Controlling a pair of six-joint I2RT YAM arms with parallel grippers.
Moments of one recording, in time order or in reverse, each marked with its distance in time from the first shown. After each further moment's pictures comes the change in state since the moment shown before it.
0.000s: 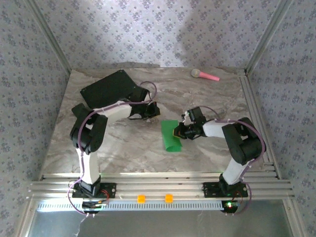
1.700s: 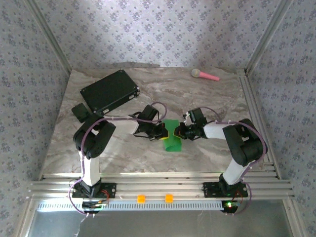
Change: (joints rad) left arm -0.163 -0.021 -0.261 0.138 0.115 -0.095; right arm 0.000 -0.020 -0.032 0.043 0.030 0.040
